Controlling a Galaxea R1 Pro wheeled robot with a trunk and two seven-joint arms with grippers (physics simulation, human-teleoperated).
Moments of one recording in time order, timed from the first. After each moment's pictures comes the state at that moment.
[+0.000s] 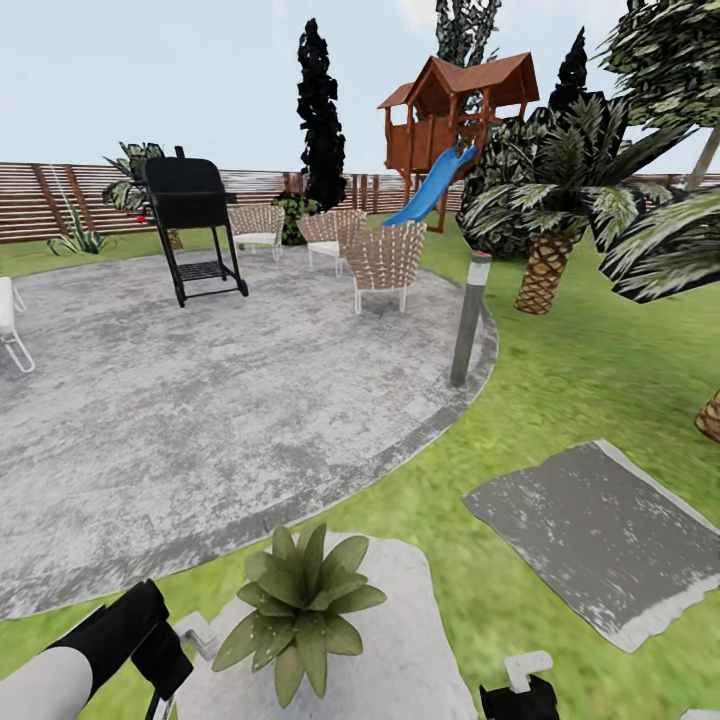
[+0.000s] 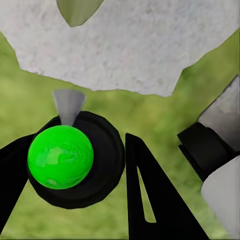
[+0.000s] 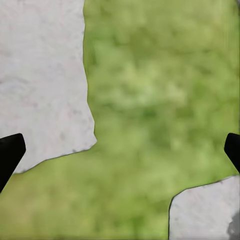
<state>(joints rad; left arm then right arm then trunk) -0.63 0.27 -0.35 -0.41 -0.47 0.61 -0.82 -0.41 -0.03 -0.25 -0.22 0.41 -0.14 -0.02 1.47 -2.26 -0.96</state>
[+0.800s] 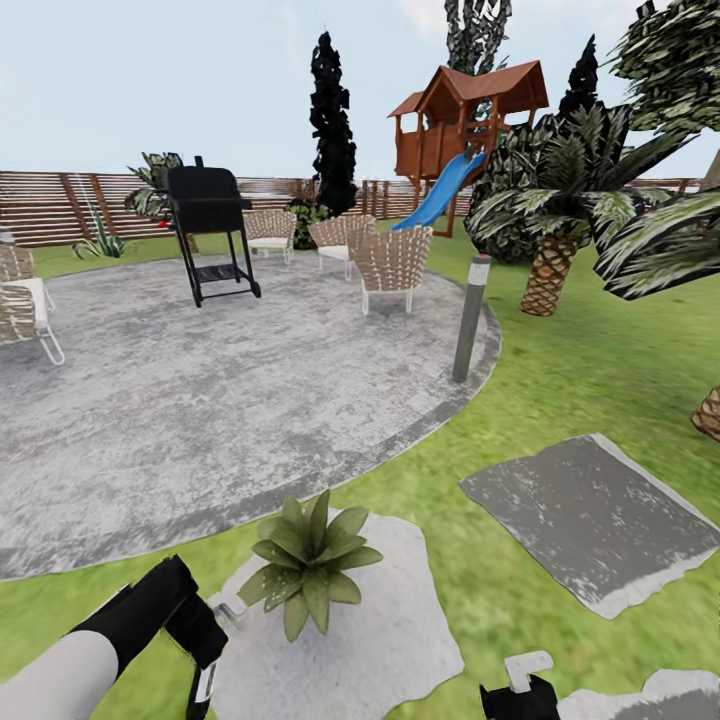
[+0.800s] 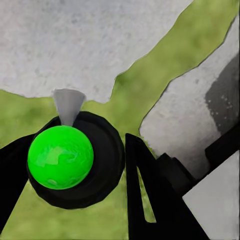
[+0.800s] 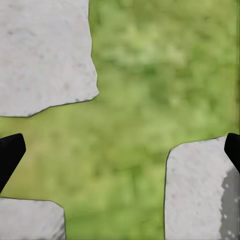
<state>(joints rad) -0.65 0.22 -0.35 -0.53 -0.46 0.66 -0.92 -0.41 -0.03 -0.25 -0.22 0.41 -0.14 -0.02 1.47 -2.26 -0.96</state>
